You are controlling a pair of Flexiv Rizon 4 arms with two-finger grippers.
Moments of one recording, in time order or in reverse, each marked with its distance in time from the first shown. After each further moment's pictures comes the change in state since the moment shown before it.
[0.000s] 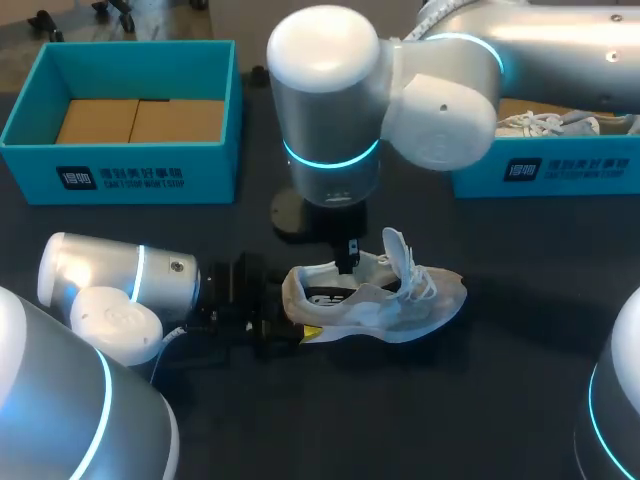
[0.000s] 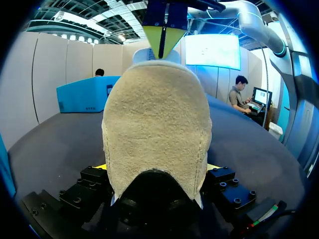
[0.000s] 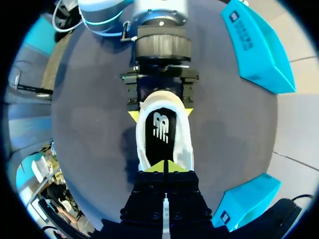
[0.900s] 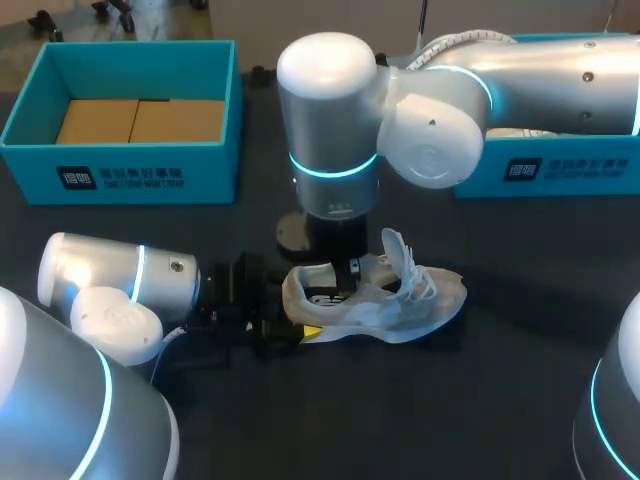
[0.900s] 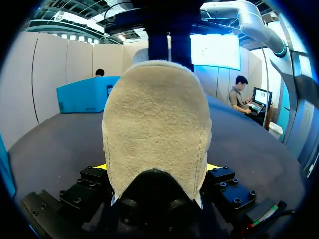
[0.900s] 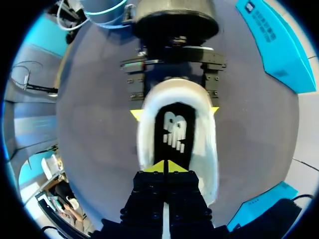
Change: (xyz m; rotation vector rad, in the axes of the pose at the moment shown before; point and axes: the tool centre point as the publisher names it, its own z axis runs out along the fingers) left arm 0.000 0.000 0.000 0.000 0.000 0.000; right arm 0.016 -0.002 0.049 -0.011 0.131 0.009
